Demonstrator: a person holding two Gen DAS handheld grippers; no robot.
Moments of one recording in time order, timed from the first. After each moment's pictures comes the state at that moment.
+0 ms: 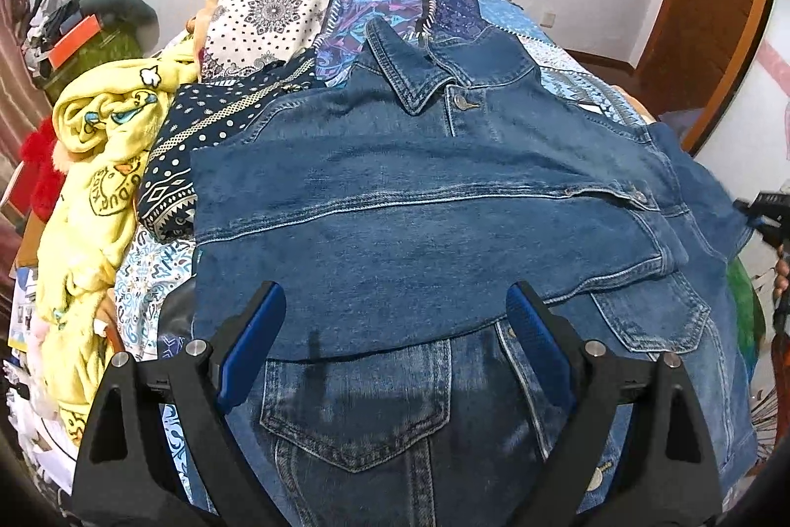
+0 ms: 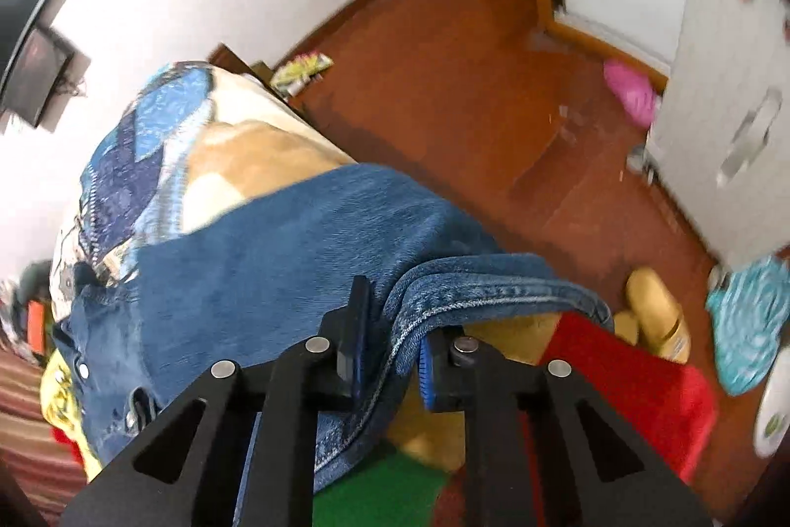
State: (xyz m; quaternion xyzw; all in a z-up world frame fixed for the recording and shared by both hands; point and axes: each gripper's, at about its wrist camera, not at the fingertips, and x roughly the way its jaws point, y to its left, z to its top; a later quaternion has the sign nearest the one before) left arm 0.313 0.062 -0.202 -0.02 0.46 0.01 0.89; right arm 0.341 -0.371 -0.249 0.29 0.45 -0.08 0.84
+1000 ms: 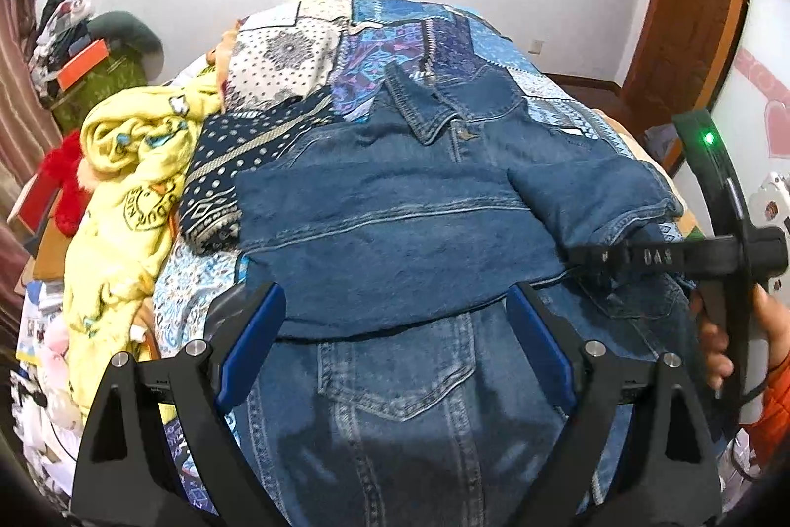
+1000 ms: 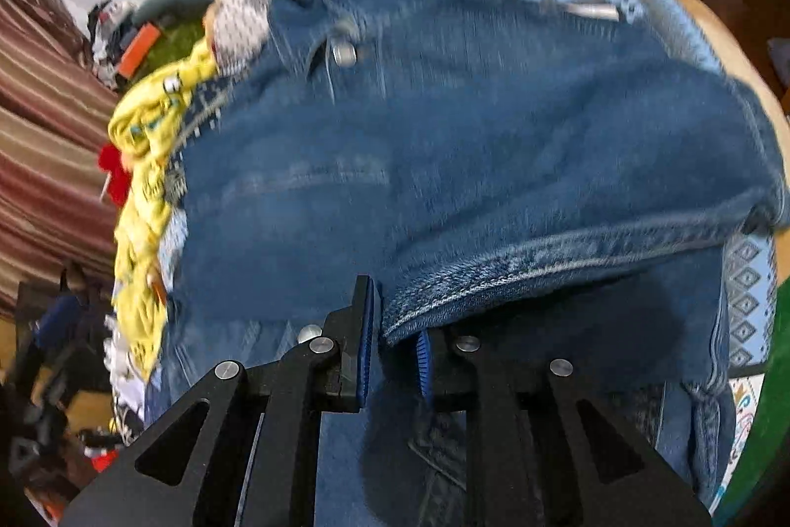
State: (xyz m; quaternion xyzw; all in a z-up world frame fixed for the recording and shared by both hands) left arm 0.269 0.081 -0.162 0.00 0.42 -0.01 0.91; right arm 0.335 -0.063 -0.246 0.10 0.58 0.23 0.78
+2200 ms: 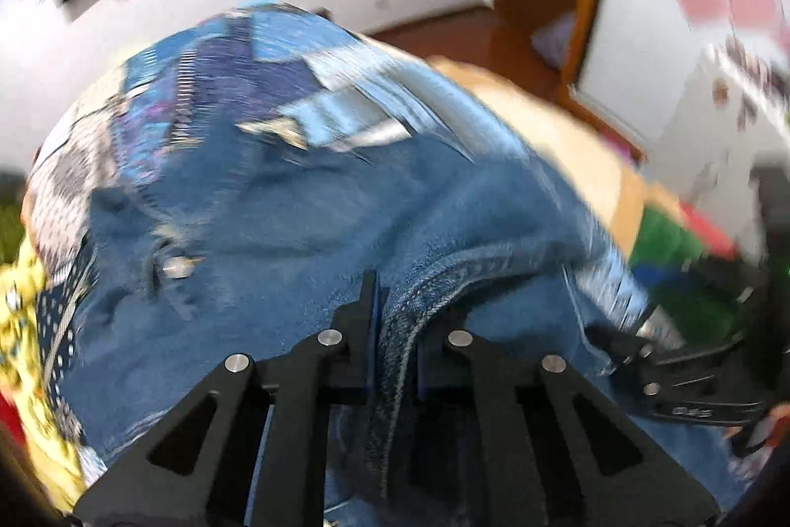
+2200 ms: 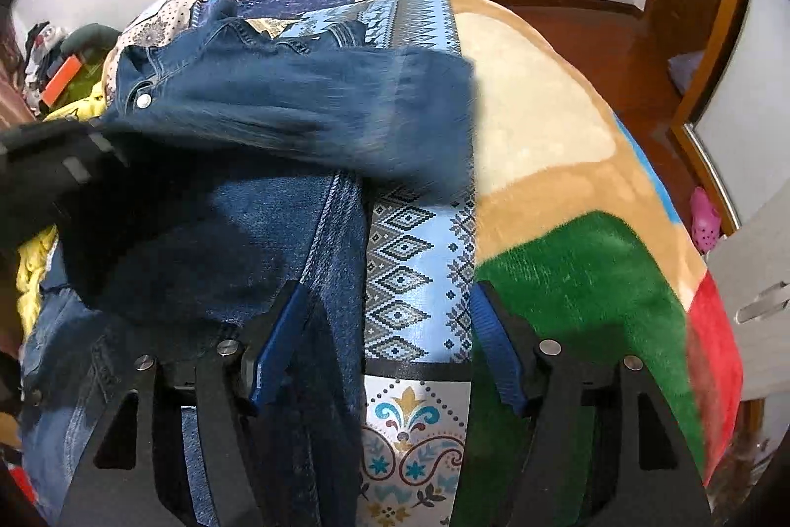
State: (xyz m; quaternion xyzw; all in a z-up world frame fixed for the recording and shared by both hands) left arm 0.410 -0.098 -0.191 0.10 0.43 -0.18 0.88; right arm 0.312 -0.211 -0.264 0.05 0.51 0.09 0.85
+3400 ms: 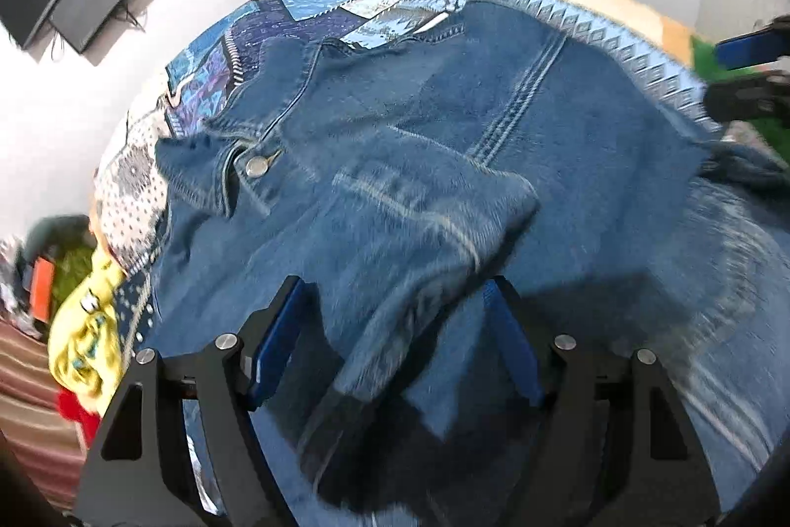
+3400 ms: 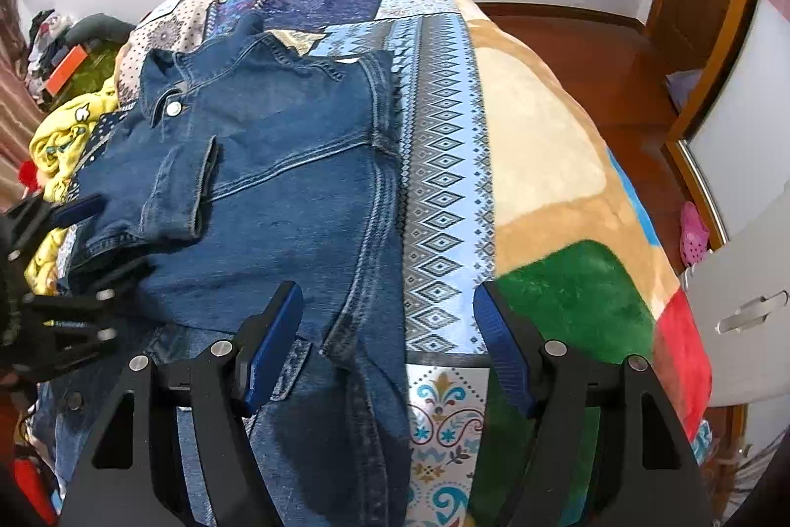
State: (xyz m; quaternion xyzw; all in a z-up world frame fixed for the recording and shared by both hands) left arm 0.364 -0.078 -0.252 0.30 0.44 -0.11 0.84; right arm 0.311 -0.190 -0.230 0.03 0.51 0.09 0.85
